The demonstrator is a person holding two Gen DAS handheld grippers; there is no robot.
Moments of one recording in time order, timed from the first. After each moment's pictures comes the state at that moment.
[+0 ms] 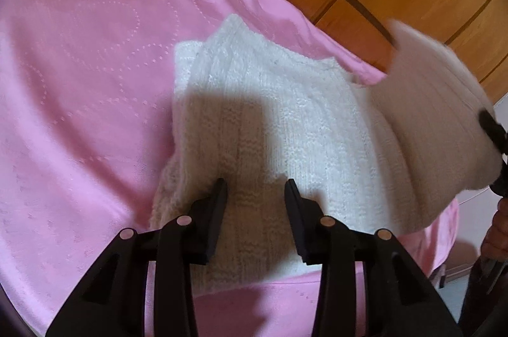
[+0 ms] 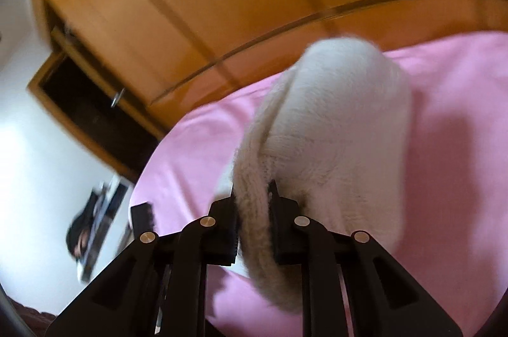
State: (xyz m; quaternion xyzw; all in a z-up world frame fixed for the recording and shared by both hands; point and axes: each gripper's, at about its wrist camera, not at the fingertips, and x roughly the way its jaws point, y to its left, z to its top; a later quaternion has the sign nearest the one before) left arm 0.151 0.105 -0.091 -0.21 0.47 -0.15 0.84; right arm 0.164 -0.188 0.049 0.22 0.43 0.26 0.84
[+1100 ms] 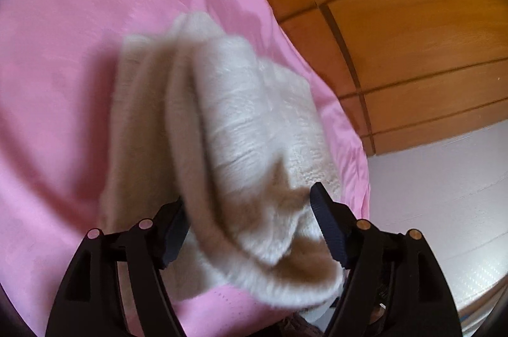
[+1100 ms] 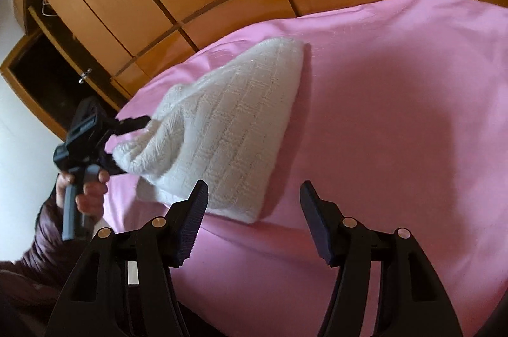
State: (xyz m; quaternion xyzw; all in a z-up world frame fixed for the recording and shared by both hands) left arm 0.202 0.111 -0.080 -0.36 0.51 -0.27 0.73; right arm 0.069 -0.231 -0.016 0.18 0.46 0.19 0.85
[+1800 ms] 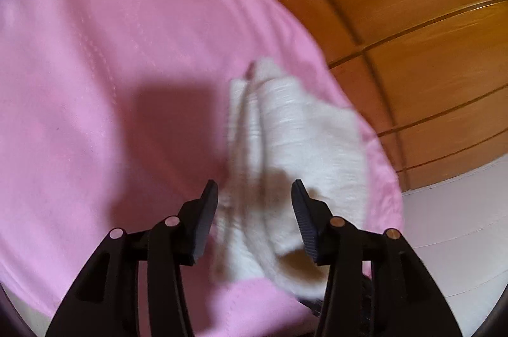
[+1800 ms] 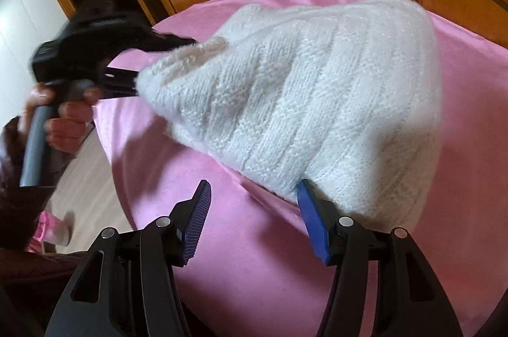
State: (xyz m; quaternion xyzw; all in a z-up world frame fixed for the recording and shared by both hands) left arm 0.156 0.185 -0.063 -0.37 0.46 -0.17 0.79; right arm 0.071 -0.078 -0.054 0.01 0.49 0.30 0.81
